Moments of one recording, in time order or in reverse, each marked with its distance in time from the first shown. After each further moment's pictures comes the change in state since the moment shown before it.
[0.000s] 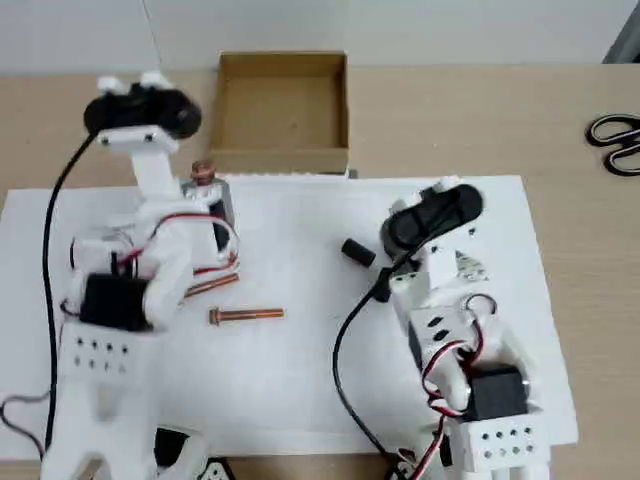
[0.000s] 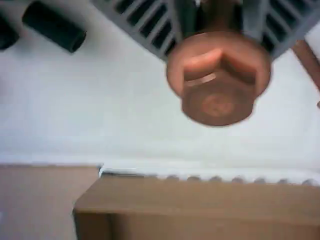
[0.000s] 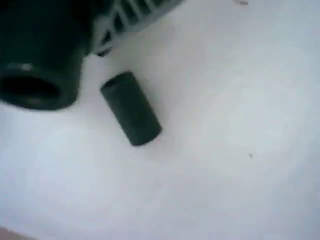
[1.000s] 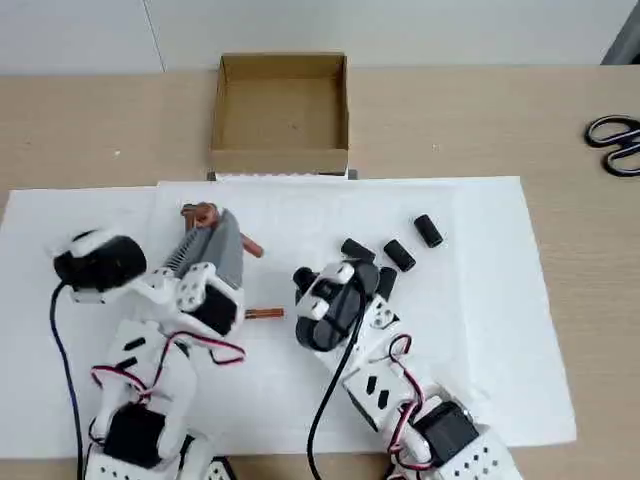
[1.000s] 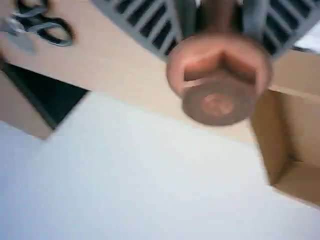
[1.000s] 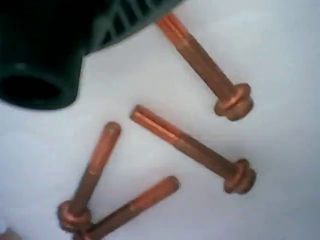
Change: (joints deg) left arm 6.8 -52.1 48.4 -29.8 19.2; right arm -27.5 -21.7 26.8 -19.4 -0.4
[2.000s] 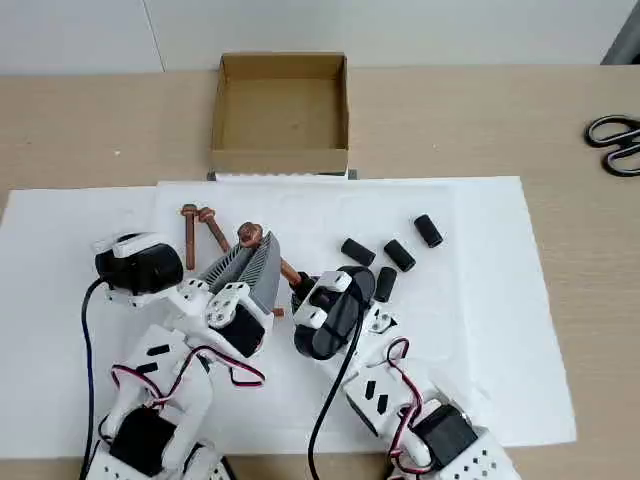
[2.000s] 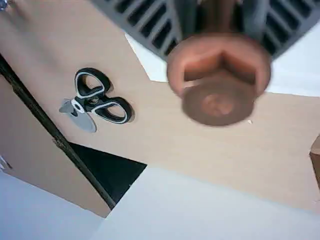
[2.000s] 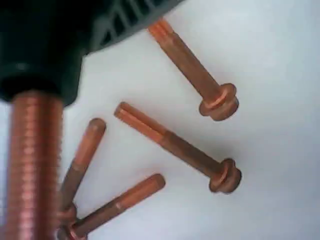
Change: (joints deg) left arm 9.3 -1.7 1.1 3.6 0.6; right arm -1.1 -2.8 1.8 0.0 0.0
